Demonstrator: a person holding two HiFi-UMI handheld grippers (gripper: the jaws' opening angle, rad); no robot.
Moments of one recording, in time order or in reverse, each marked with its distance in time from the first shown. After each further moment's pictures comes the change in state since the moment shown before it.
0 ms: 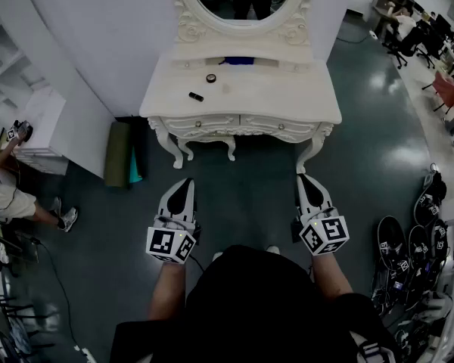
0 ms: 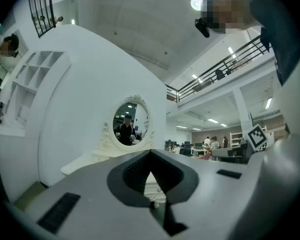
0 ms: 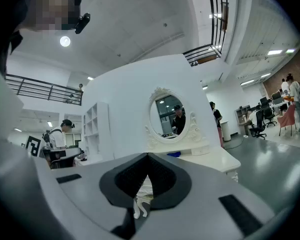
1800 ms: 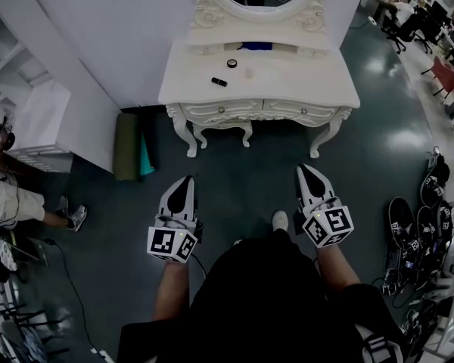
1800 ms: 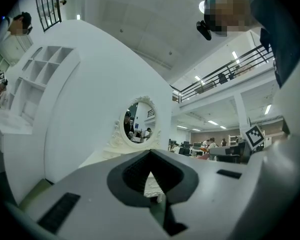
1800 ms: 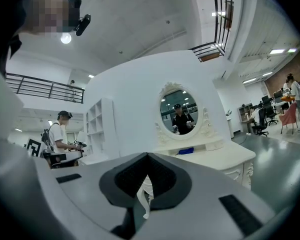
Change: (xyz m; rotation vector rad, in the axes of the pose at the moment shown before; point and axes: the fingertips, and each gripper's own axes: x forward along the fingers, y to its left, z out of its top) left arm -0.081 0.106 0.009 -0.047 0.024 -0.004; right arm 0.039 0.128 -0.025 0.000 0.027 0.014
